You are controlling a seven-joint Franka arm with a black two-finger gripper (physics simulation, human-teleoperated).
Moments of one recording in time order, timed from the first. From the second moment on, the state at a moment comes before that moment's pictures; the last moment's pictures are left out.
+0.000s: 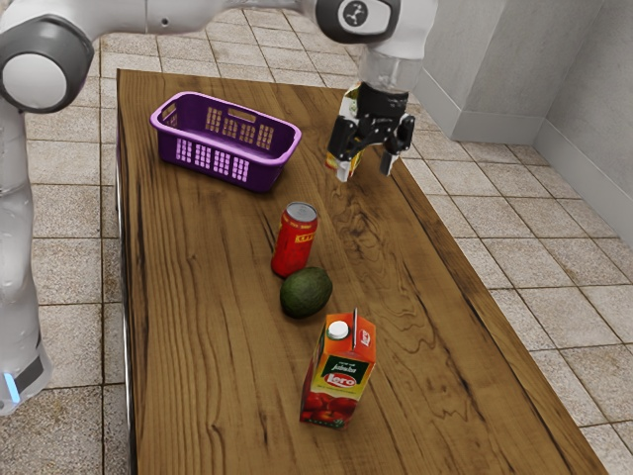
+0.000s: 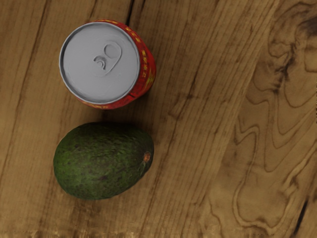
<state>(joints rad) 0.03 0.02 -0.07 -1.48 -0.13 1.51 -1.94</state>
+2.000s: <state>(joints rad) -0.02 -0.12 -0.15 -1.78 -0.17 1.54 -0.96</state>
